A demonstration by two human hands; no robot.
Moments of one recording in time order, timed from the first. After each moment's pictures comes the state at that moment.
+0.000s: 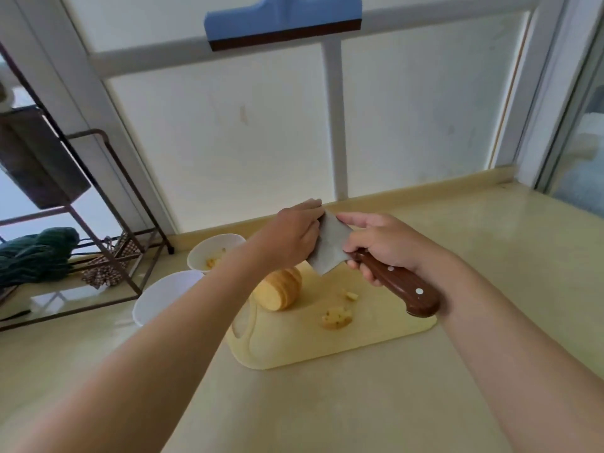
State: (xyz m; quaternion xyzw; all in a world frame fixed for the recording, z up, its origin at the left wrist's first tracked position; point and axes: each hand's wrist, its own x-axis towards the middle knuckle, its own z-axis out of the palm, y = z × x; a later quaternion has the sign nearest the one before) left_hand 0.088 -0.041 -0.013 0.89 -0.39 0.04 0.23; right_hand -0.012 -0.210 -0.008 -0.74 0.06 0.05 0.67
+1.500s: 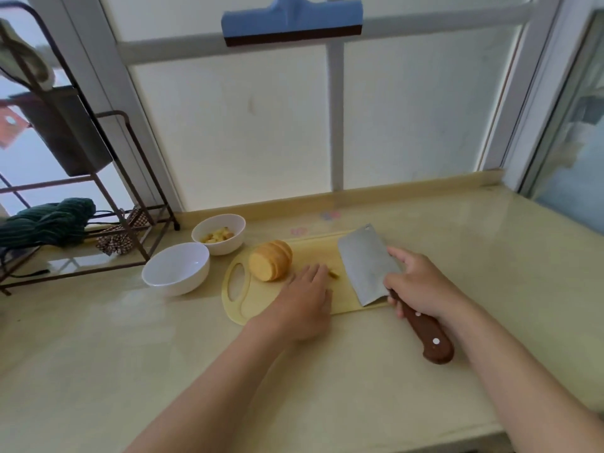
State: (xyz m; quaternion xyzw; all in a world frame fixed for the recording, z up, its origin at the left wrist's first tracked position) left_hand -0.025 -0.048 -0.098 0.94 -0.30 -0.05 0.14; right_hand -0.088 -0.253 -0.066 -0.84 0.12 -0.01 0.52
